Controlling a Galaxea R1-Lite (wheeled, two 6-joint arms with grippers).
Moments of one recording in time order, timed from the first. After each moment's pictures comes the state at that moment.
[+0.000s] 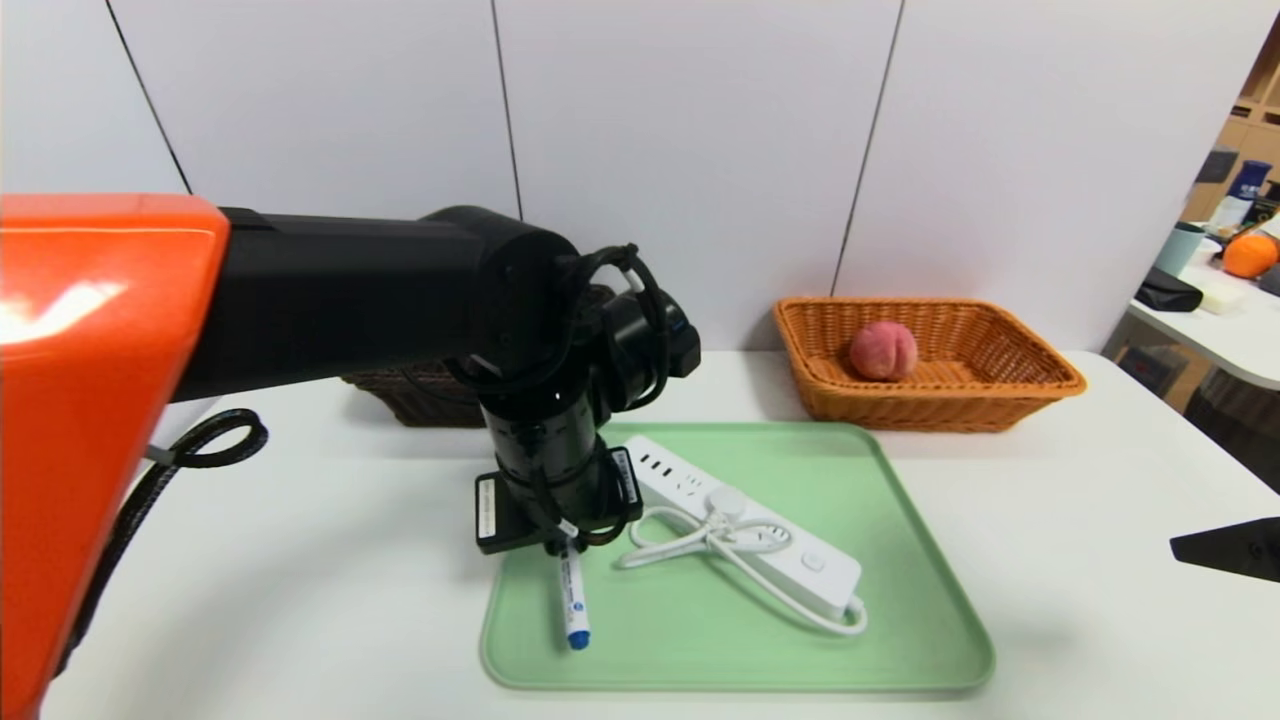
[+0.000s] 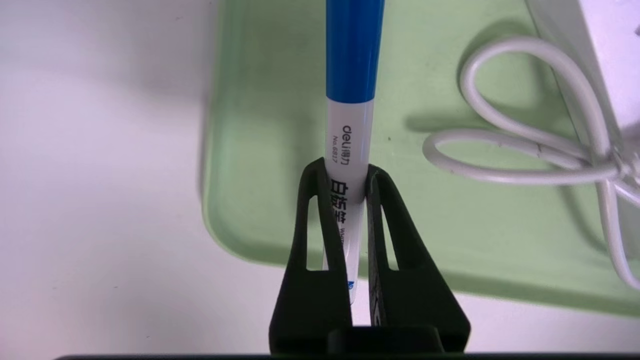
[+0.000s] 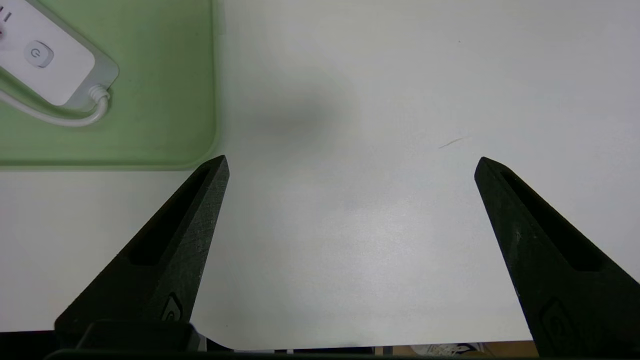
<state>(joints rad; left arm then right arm) -0.78 2.08 -1.87 1.09 0.18 -0.99 0.20 1.18 -1.13 0.86 -0.19 0.11</state>
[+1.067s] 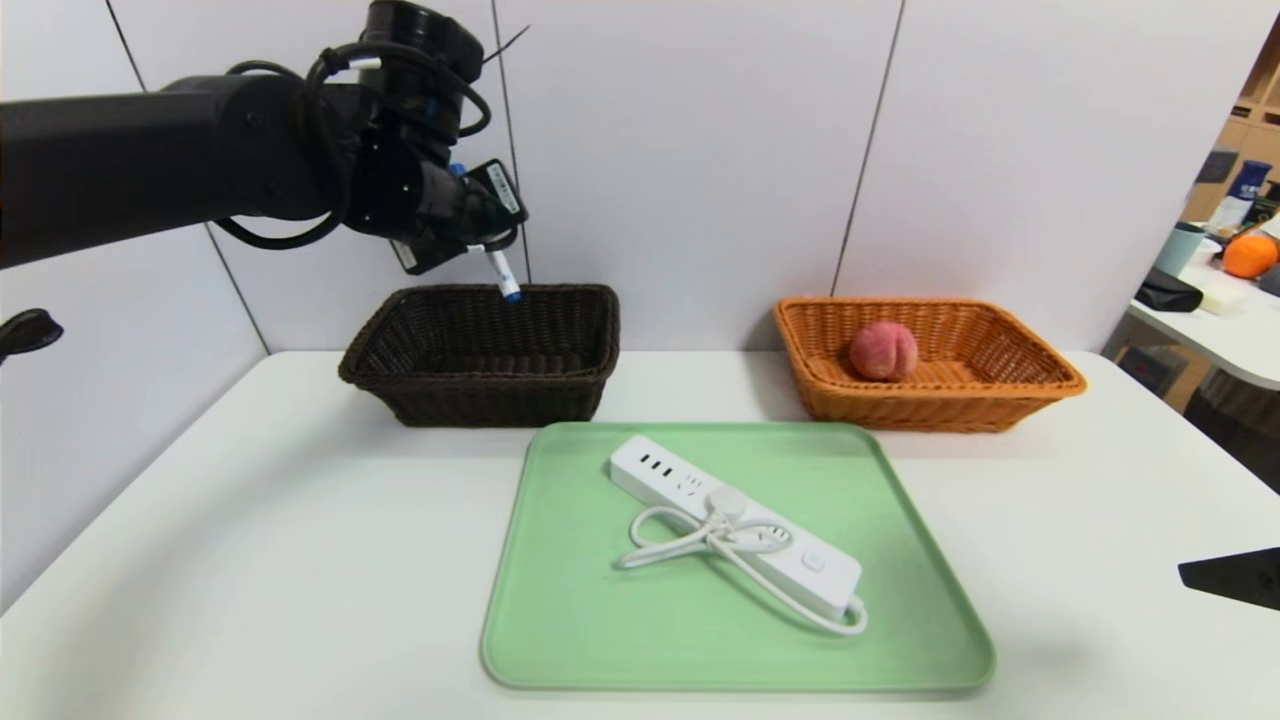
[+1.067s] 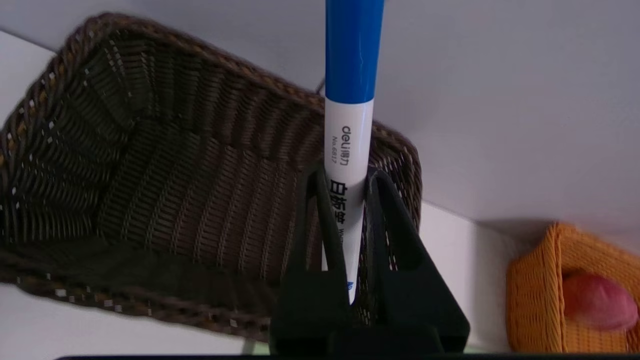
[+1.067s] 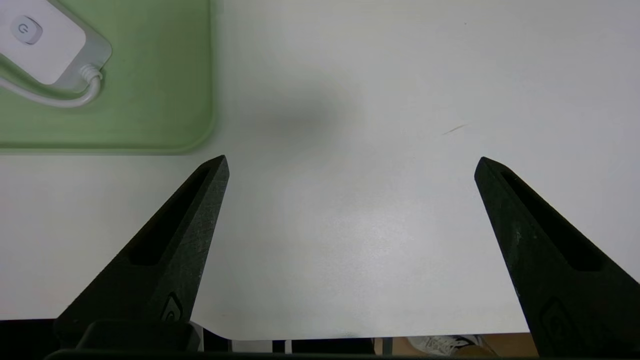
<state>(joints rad) -0.41 2.01 -1.98 0.36 0.38 -0.65 0.20 1.15 -1.08 0.86 -0.19 0.12</state>
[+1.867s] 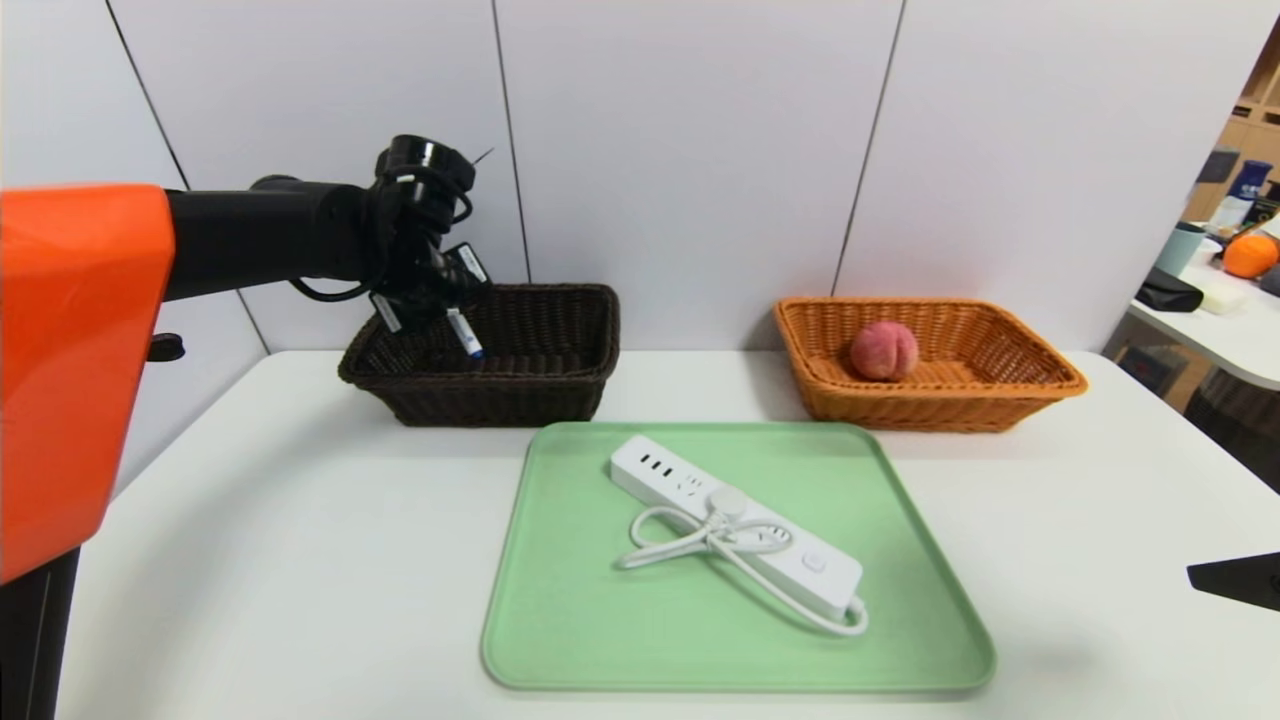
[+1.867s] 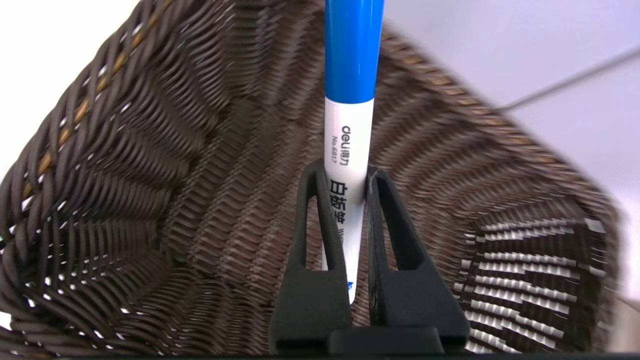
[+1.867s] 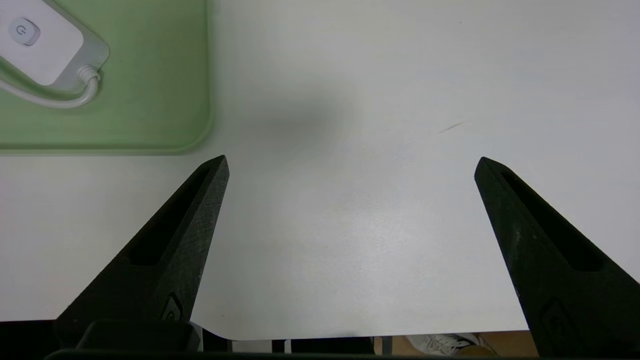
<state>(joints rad) -0.28 2.18 -1.98 0.40 0.37 -0.73 0.20 1.14 -1.08 0.86 -0.19 0.12</state>
